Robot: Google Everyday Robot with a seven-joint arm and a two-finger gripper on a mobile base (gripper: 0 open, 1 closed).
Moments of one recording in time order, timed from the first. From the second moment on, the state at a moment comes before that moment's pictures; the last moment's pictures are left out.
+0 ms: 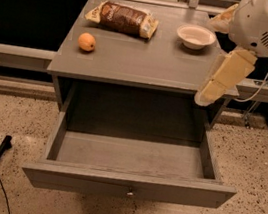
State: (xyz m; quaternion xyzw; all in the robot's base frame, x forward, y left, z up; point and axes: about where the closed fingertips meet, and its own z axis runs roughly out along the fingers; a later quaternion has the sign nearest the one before) arm 0.493 -0.119 1.009 -0.66 0.70 0.02 0.28
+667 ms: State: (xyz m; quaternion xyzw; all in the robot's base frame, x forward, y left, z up) arm 0.536 -0.064 0.998 -0.66 0.68 0.05 0.32
